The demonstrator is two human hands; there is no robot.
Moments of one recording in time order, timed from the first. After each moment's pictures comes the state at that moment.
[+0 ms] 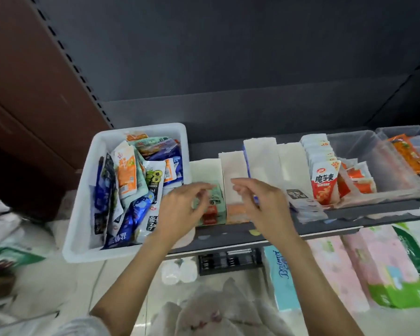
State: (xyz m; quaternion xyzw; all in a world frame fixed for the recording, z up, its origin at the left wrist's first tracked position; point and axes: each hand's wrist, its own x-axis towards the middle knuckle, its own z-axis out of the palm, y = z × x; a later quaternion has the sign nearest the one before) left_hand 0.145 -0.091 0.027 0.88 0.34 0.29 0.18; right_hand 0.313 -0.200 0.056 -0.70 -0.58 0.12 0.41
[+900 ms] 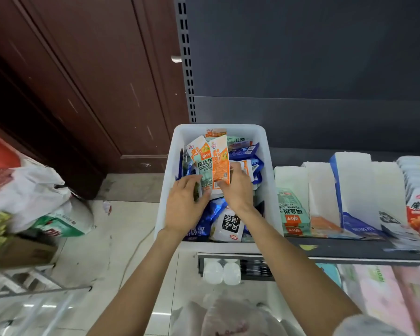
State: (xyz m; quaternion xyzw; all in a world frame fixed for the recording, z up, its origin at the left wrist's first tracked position) left_hand -0.010 -0.009 -0.008 0.78 0.53 0.26 0.21; right_hand 0.134 -0.015 -0.011 -0.79 -0.48 0.20 0.32
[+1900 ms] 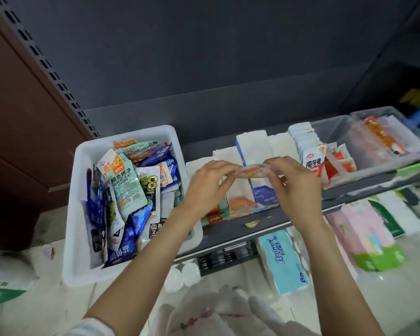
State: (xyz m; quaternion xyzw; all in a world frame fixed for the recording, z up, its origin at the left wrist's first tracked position) left_hand 0.193 -0.073 0.051 0.91 0.19 0.27 0.27; right_hand 0.327 -0.210 0.076 -0.76 -0.52 -0.10 0.37
